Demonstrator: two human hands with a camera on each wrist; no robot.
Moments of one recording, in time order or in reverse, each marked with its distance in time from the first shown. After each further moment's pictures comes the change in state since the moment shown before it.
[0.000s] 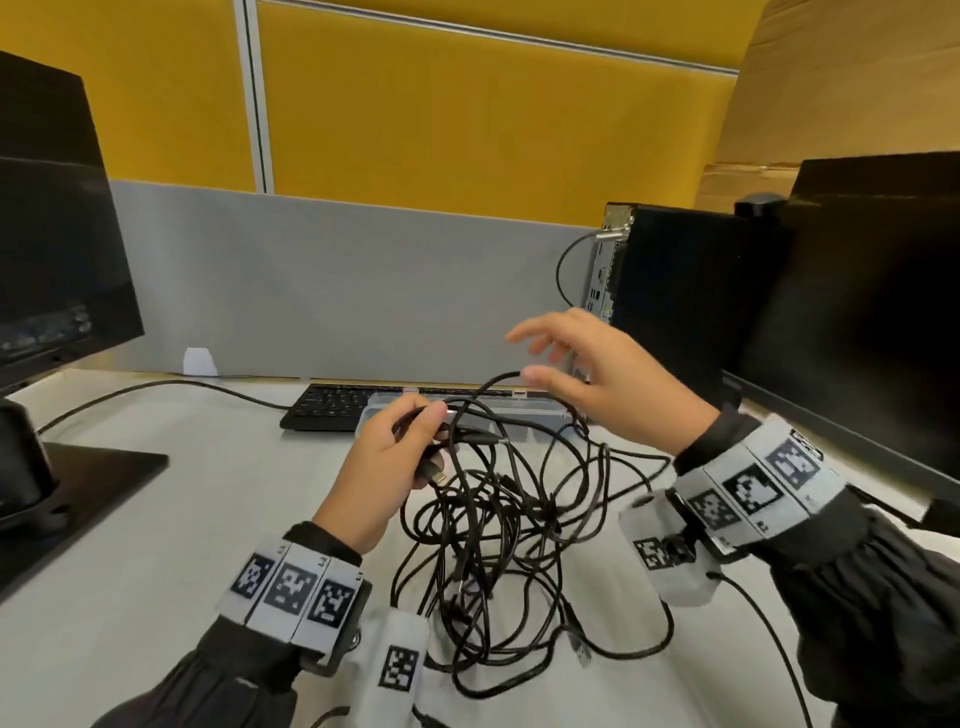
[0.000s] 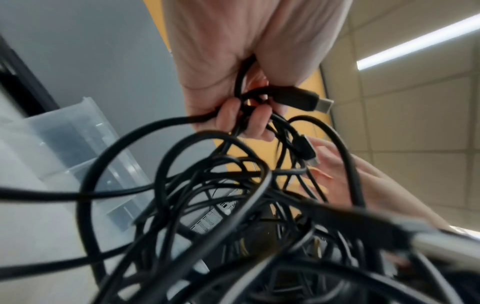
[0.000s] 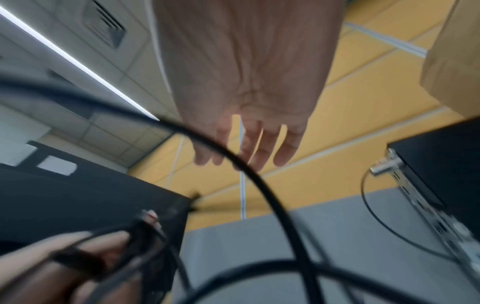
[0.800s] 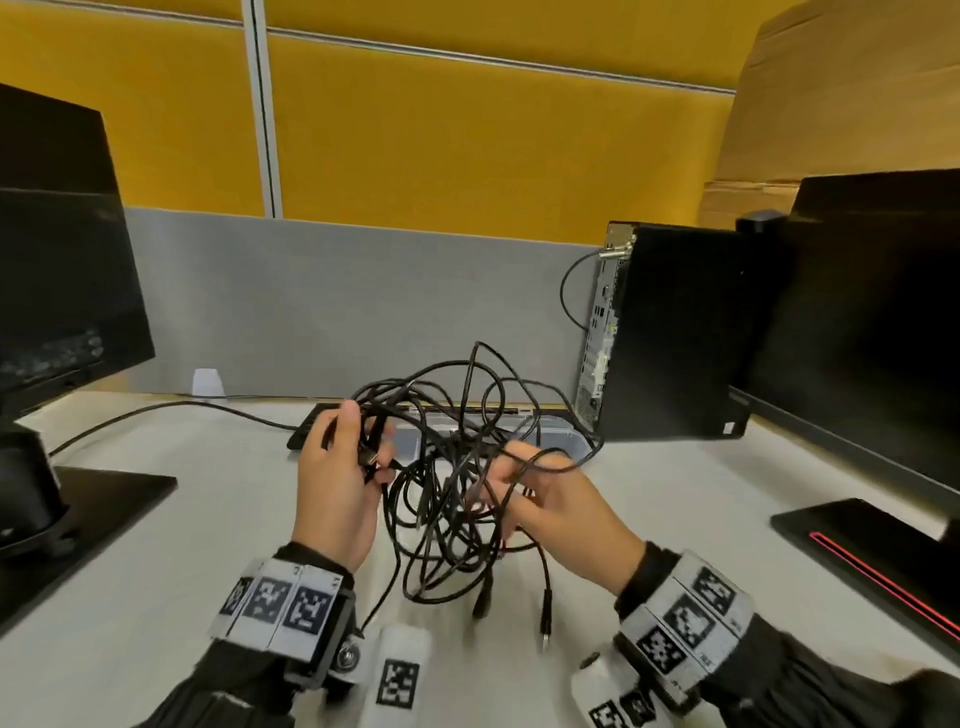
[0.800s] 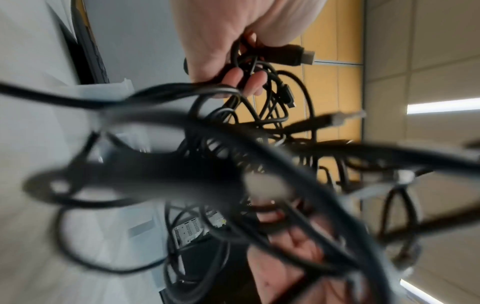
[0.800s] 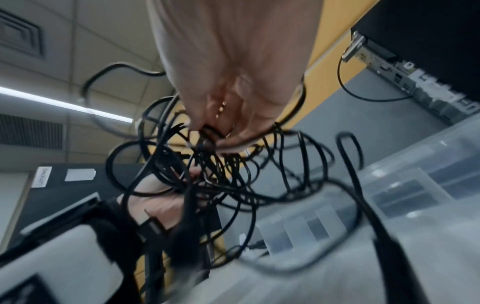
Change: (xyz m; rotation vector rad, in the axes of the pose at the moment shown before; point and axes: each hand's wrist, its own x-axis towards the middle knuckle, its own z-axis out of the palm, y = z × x) left_hand 0.010 -0.002 -0.018 -0.470 0.376 0.015; right_hand -0.036 -0.021 0.080 0.710 0.007 0.172
